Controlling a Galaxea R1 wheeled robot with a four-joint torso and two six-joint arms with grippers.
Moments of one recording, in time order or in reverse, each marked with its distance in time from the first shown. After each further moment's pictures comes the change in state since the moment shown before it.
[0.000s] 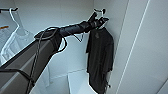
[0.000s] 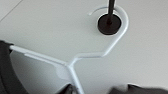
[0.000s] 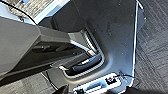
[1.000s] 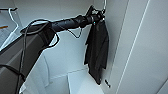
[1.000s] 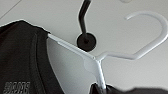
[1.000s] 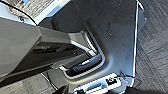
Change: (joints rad) left arm -0.075 -0.129 0.153 -0.016 -0.028 -0.059; right arm 0.003 0.002 0.000 0.000 0.000 0.000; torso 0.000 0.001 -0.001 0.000
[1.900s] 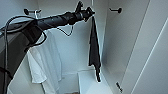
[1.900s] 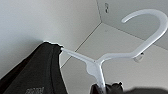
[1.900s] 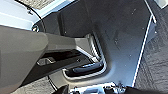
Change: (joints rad) left arm -0.024 -0.146 0.081 0.014 0.003 -0.019; right arm 0.013 0.000 0.000 -0.001 0.001 0.000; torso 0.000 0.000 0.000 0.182
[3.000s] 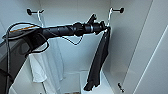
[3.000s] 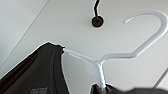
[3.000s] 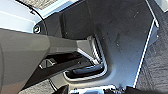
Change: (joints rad) left arm 0.082 -0.043 0.395 0.100 0.085 0.015; right arm 0.001 0.000 0.000 -0.001 0.012 -0.007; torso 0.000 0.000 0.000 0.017
